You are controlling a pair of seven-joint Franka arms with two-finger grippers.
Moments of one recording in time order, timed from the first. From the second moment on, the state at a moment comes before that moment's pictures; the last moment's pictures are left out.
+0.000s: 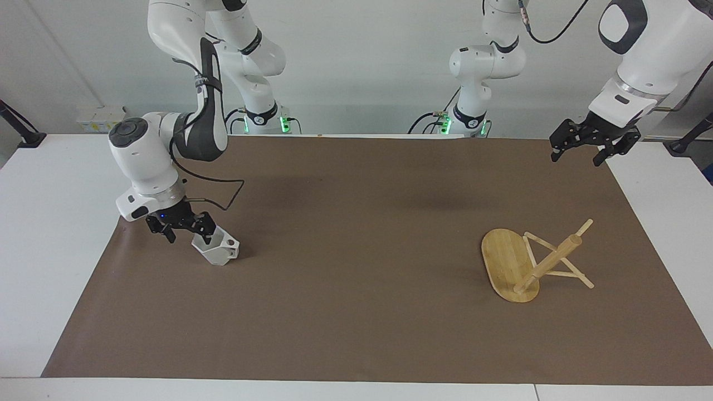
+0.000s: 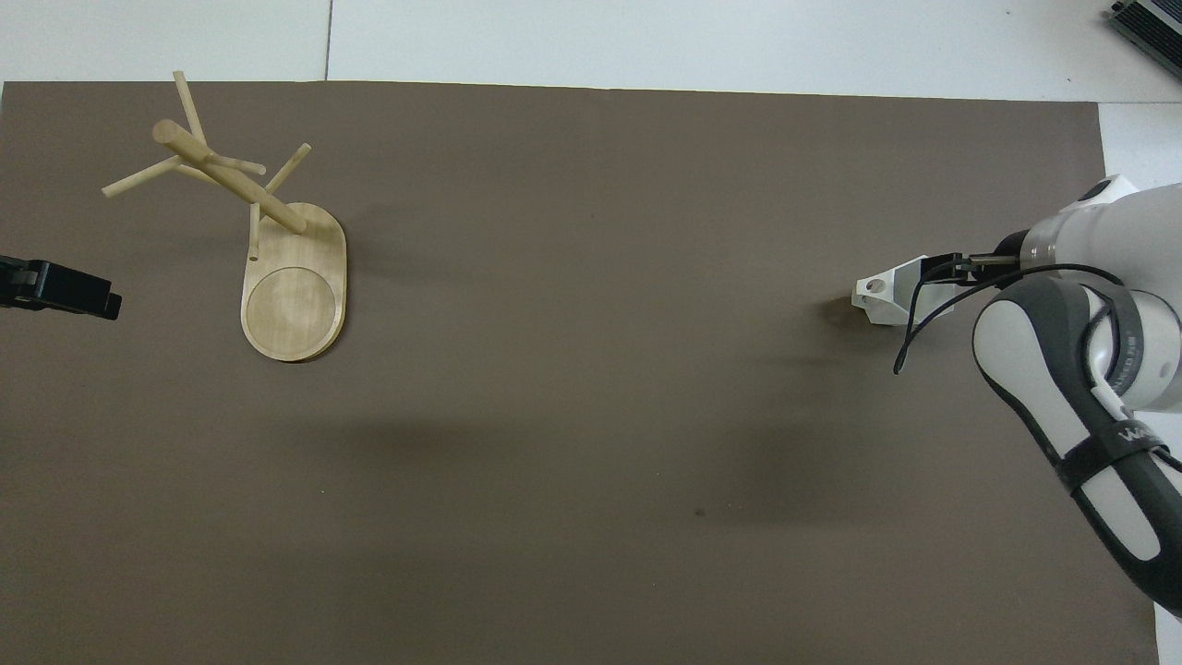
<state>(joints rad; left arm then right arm) -0.02 0.00 0.01 -1.60 -0.02 1.58 0.17 -0.12 0.22 0.02 -1.97 0.01 2.34 -0.06</state>
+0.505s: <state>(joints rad) -0.02 -0.01 0.01 -1.61 -0.02 1.58 0.17 -0.12 0.23 0.02 -1.97 0.01 2.34 -0.06</state>
